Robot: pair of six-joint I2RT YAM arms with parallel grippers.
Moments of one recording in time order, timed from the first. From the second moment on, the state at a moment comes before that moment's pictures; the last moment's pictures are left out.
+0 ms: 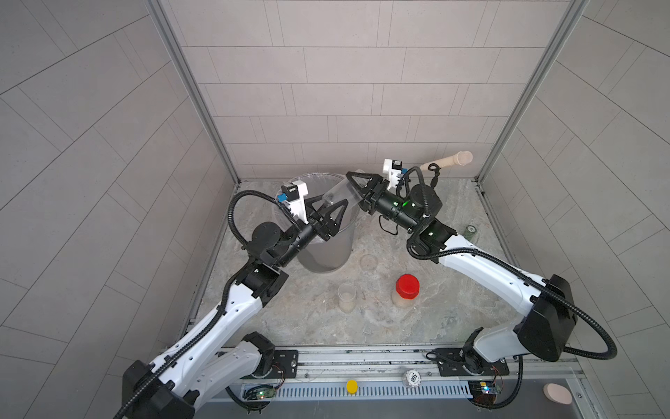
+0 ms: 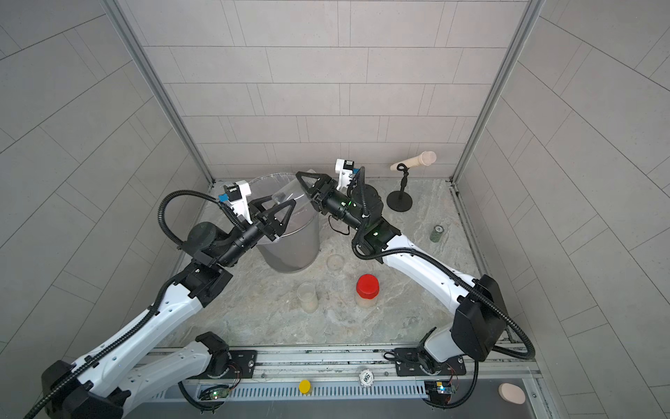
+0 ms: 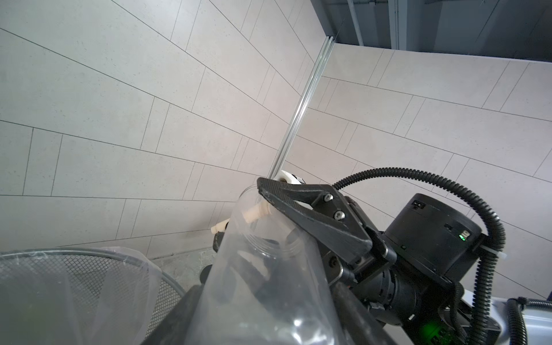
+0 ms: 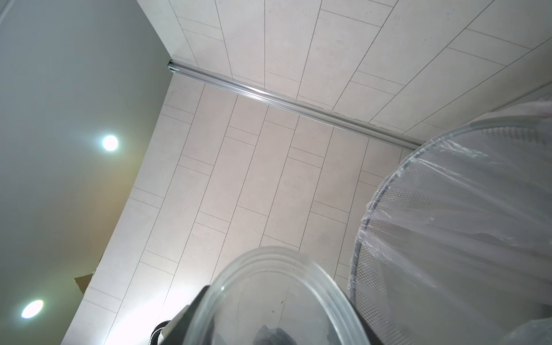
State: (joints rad) left arm -0.56 0.96 0.82 0.40 0.23 -0.47; right arm 0.68 1.46 1.25 0.42 -0.23 1.33
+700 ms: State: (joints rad) left arm -0.56 0.90 0.91 -0.04 0.31 -0.36; right arm 0.56 1.25 1.38 -0.29 -0.03 0.56
